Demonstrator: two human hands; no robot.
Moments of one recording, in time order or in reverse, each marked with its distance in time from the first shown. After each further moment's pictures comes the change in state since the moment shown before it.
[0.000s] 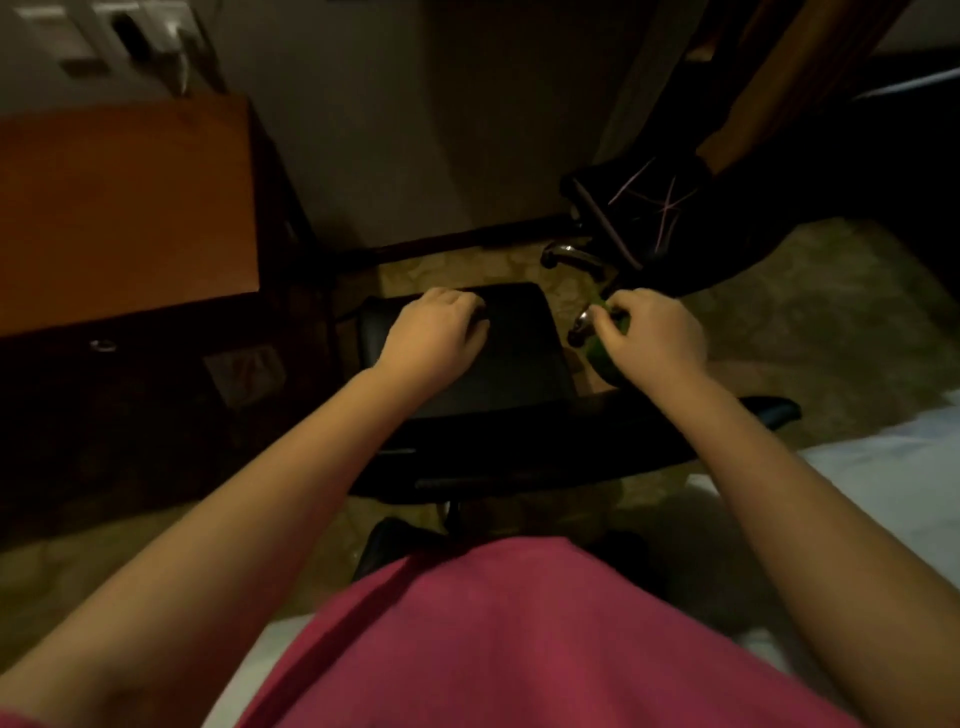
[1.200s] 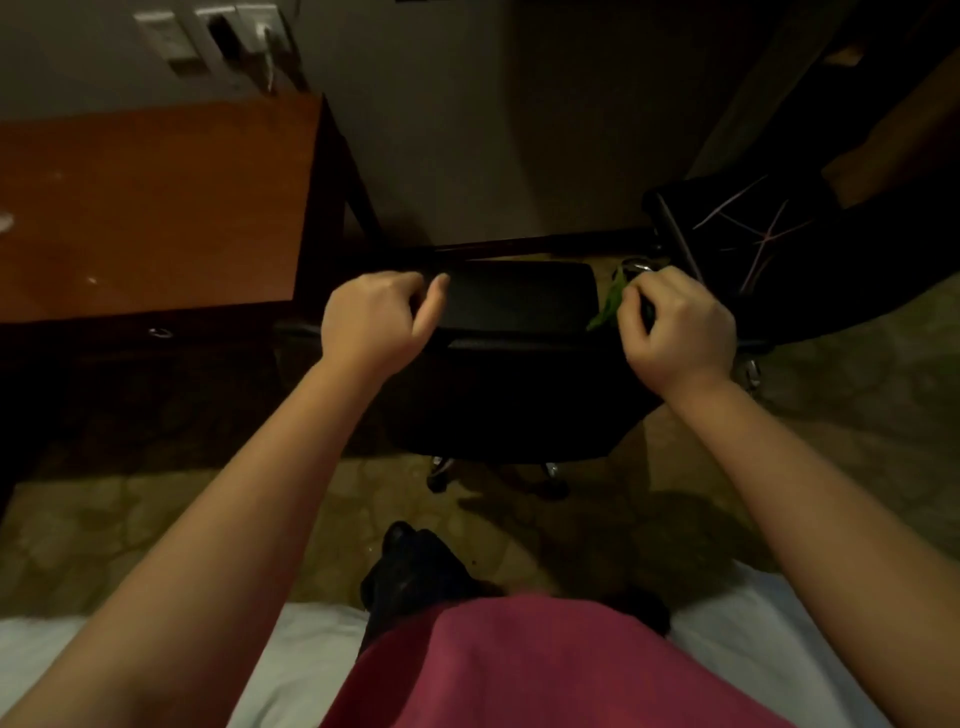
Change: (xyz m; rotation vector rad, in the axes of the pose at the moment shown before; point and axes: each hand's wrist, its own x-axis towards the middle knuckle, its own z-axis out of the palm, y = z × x) left_hand 0.071 -0.026 -0.023 0.193 0.377 -0.243; right_hand 0.128 0.051 0.031 0.246 0.228 -0.323
